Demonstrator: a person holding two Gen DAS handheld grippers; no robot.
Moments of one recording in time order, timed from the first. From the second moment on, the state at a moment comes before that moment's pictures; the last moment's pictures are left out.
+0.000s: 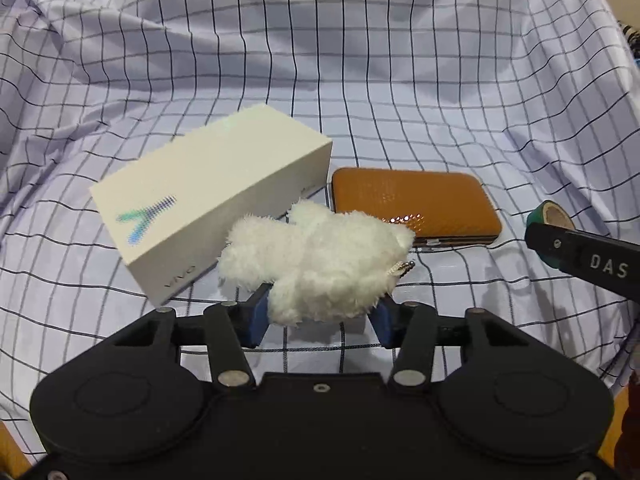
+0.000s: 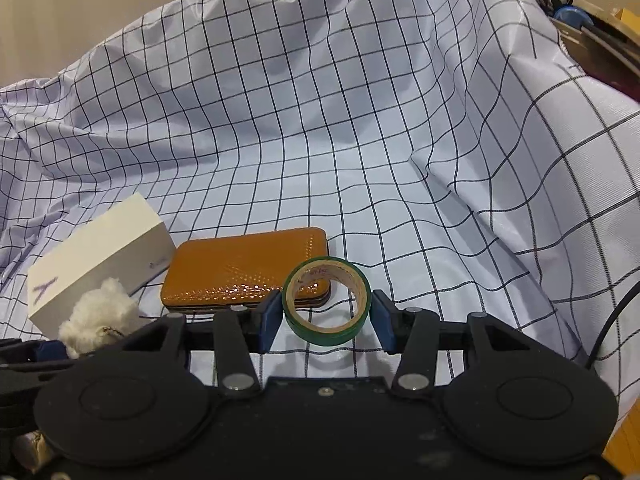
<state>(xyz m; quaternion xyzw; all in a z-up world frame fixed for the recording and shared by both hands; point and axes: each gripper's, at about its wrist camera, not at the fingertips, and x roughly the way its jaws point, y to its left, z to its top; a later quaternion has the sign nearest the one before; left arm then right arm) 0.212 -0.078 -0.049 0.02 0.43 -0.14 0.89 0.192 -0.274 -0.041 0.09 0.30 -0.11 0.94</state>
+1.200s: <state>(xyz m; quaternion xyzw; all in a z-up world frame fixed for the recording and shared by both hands) 0.045 -0.007 -0.010 -0.04 0.42 -0.14 0.89 -0.022 -0.176 -0.007 0.07 0.23 -0.02 0.97</state>
